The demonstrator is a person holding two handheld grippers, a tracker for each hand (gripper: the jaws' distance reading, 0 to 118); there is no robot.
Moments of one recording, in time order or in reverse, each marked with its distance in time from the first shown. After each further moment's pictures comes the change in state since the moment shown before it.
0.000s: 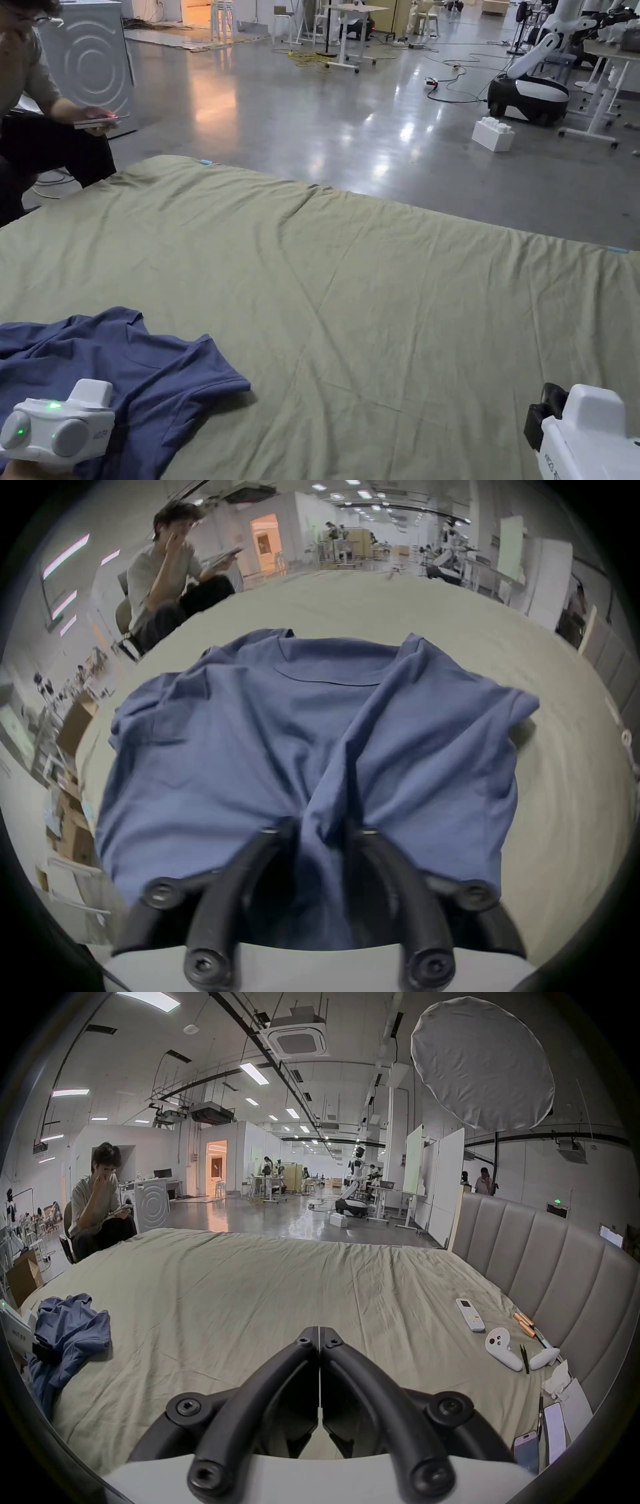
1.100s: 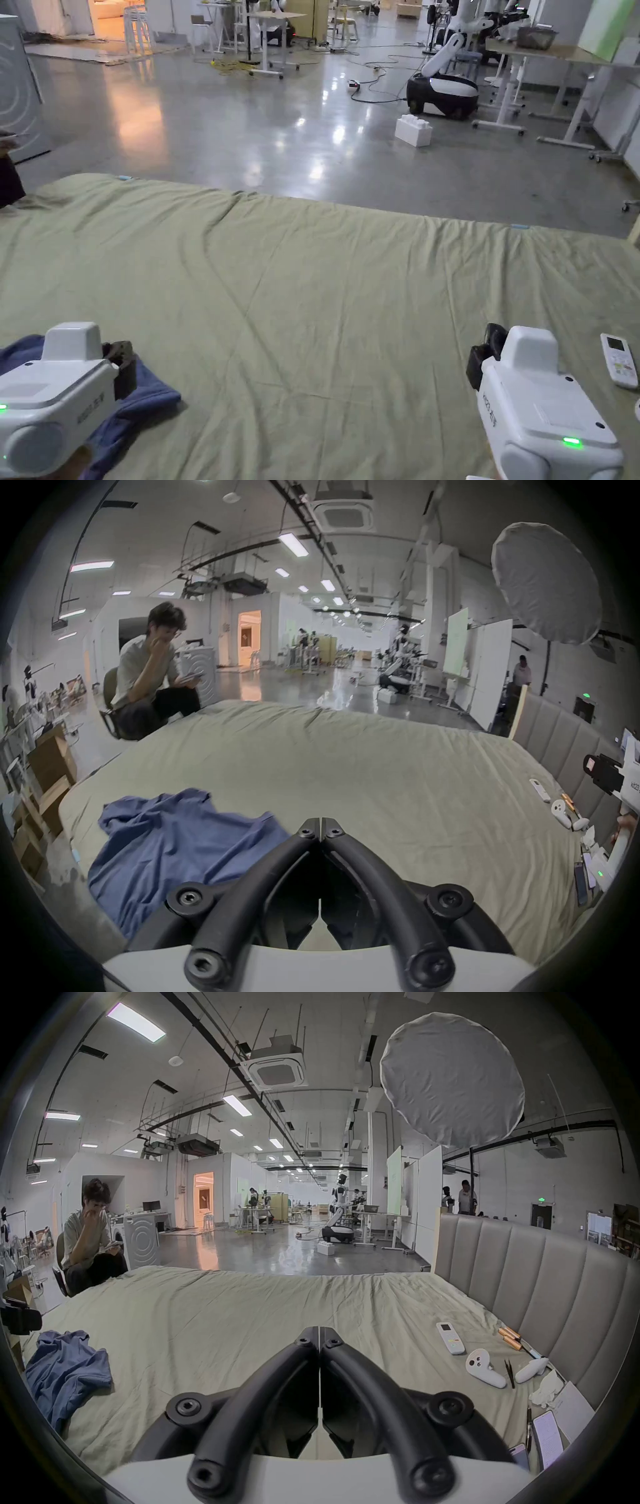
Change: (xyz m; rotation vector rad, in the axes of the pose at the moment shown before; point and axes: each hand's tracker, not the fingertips) left arm 0.079 0.048 0.156 0.483 -0.191 0.118; right arm 0.035 0.027 0.027 0.134 -0.058 -0.066
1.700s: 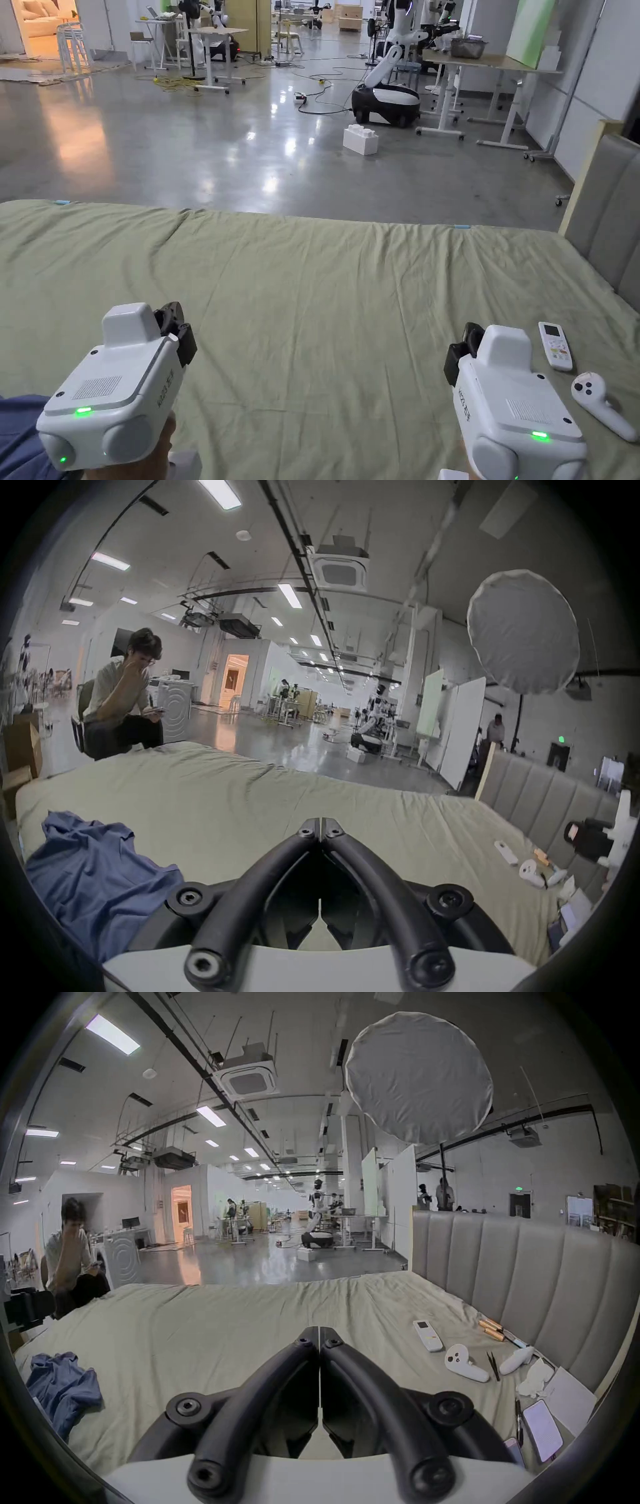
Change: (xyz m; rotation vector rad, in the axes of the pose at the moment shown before) left arm 0.129 0.016 -0.021 0.304 -0.146 0.065; right arm 0.038 0.001 0.009 0.026 -0.093 -0.072
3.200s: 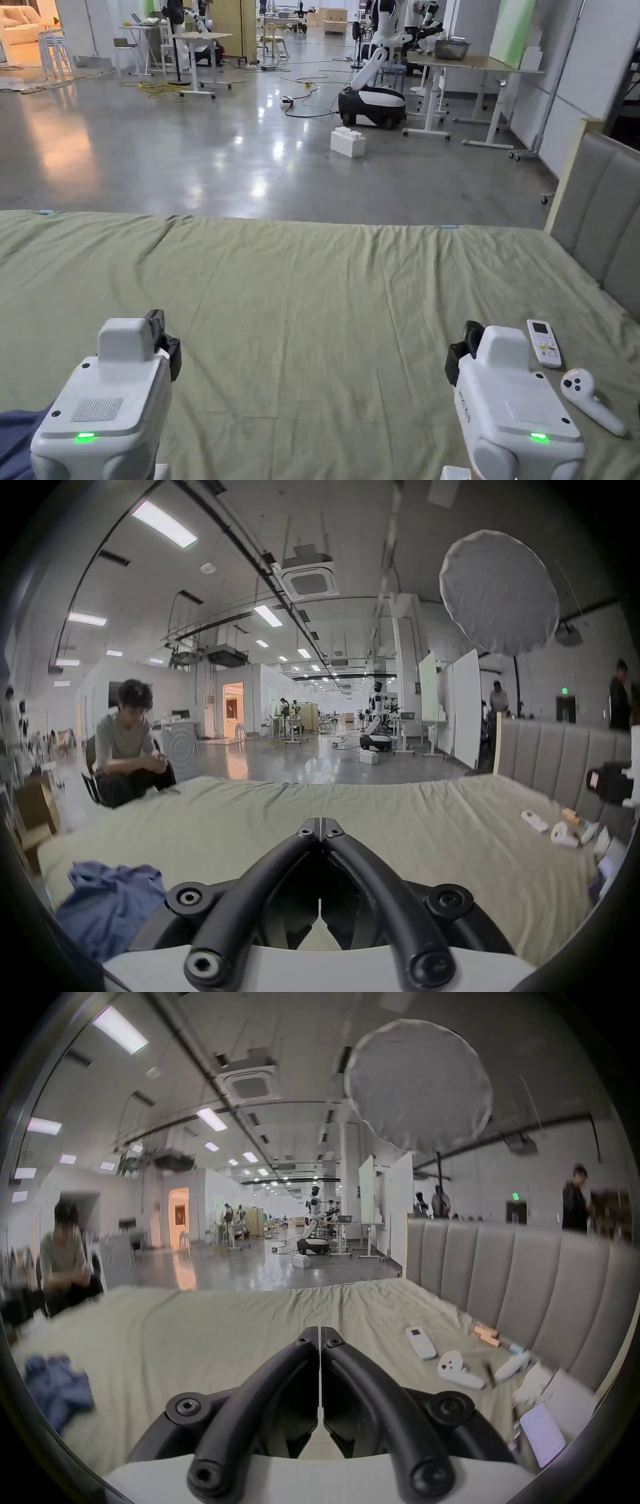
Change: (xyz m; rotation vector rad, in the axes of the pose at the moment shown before) left arm -0.002 -0.012 -0.013 0.065 0.048 -0.173; right arm 0.018 -0.004 -0.008 0.034 -0.034 -0.038
